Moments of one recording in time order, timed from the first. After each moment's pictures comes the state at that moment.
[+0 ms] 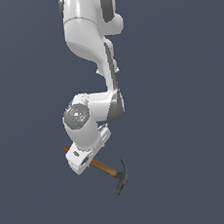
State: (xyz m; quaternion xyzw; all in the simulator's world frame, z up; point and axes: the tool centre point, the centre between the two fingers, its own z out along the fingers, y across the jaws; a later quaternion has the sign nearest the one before) arm 0.099 -0.091 0.068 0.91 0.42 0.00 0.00
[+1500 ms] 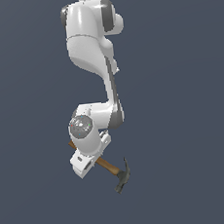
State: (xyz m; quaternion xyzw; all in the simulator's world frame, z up) arm 0.101 -0.093 0.019 0.90 0.43 0.00 0.00
